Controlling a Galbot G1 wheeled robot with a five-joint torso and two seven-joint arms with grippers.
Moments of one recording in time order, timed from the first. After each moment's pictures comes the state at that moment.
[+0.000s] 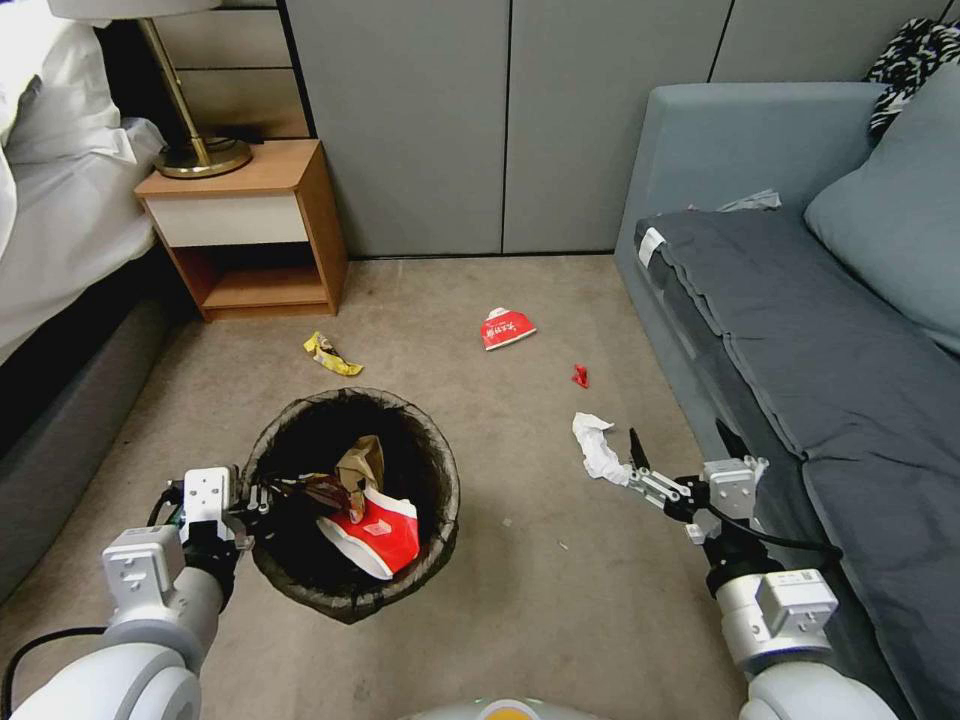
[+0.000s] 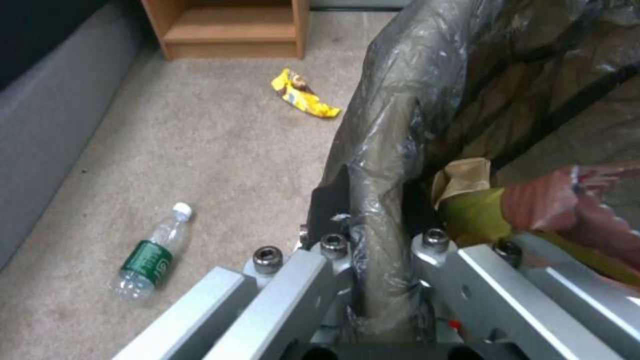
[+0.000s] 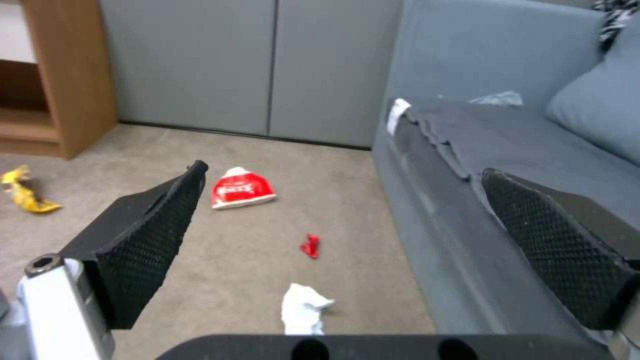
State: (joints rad) left arm 1.76 -1.45 -0.80 -2.50 -0.27 0.69 -0.05; right arm -1.78 1.35 0.50 2.35 0.03 -0.12 0.16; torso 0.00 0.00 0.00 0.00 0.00
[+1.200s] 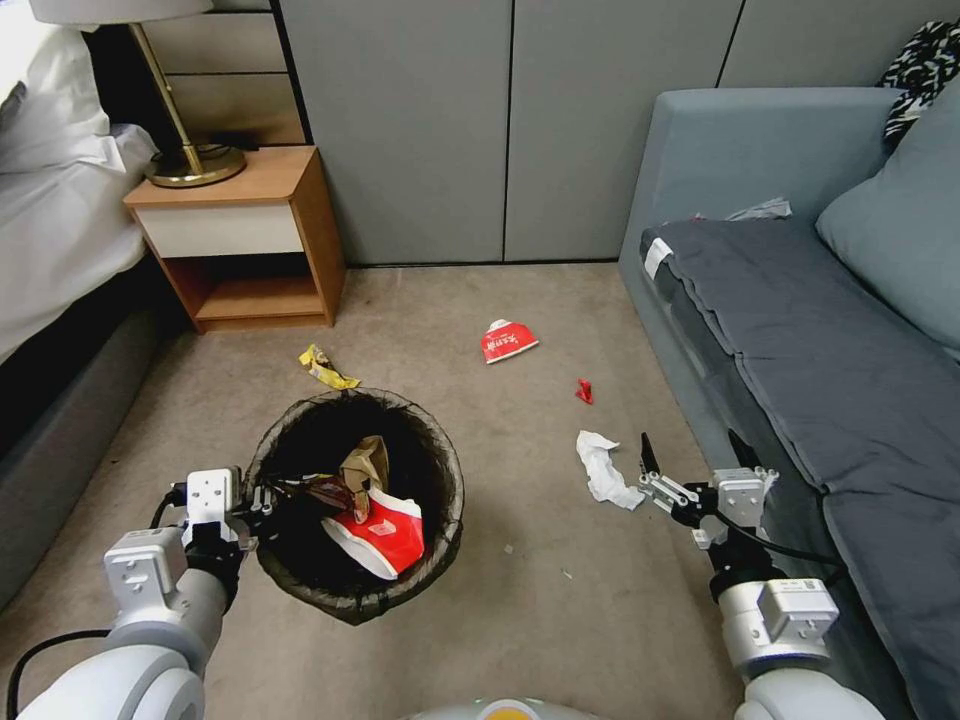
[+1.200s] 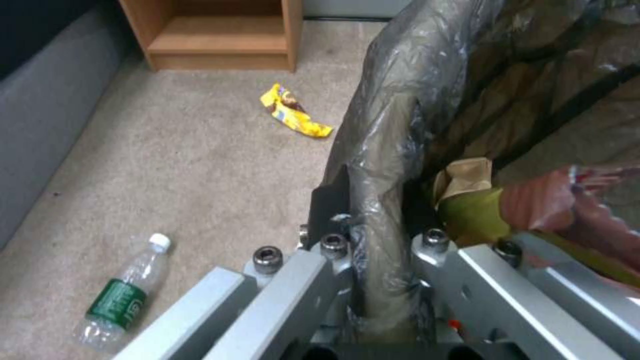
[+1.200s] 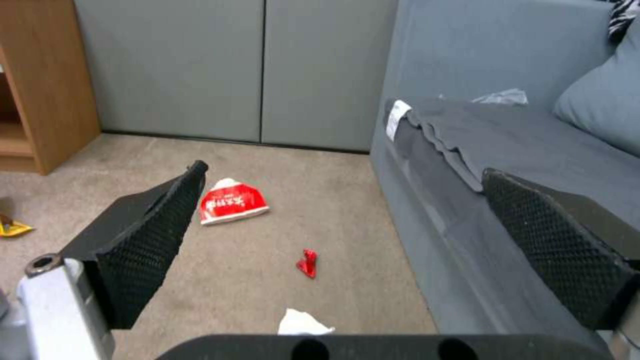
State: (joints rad) left arm 1.76 -1.46 -0.80 -2.50 -0.27 0.68 -0.05; right arm -1.78 1.38 0.49 2.32 0.02 -0.09 0.15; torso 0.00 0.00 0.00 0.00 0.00
